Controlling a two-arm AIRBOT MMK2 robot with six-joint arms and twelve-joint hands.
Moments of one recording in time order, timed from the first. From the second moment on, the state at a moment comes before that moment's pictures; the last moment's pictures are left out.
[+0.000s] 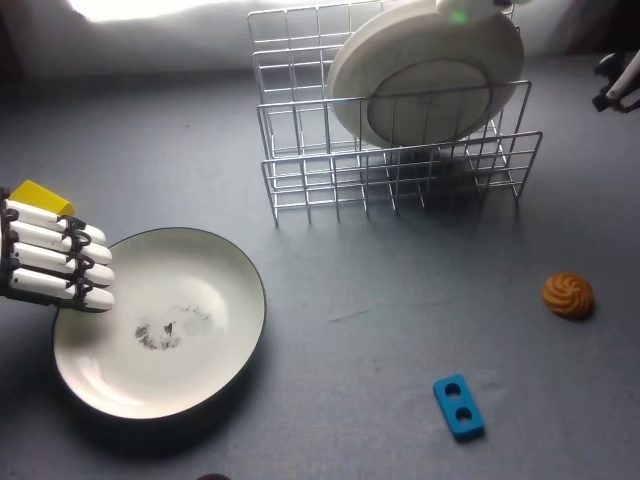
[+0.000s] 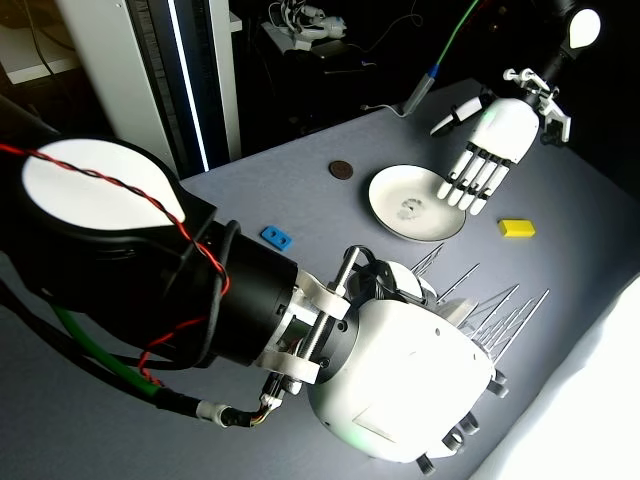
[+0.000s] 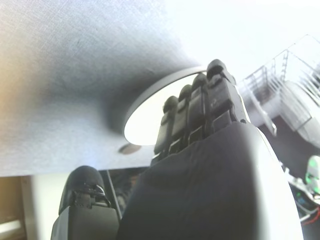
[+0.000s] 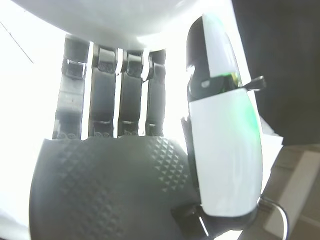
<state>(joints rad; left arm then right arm) 0.88 -0.97 1.71 1.52 -1.09 -0.03 -0.21 -1.21 1.52 -1.75 0.12 1.53</state>
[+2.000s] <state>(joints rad) 1.06 -0.99 1.71 1.41 -1.02 -0.07 -0.09 -1.20 1.07 -2.07 -0.04 0.78</state>
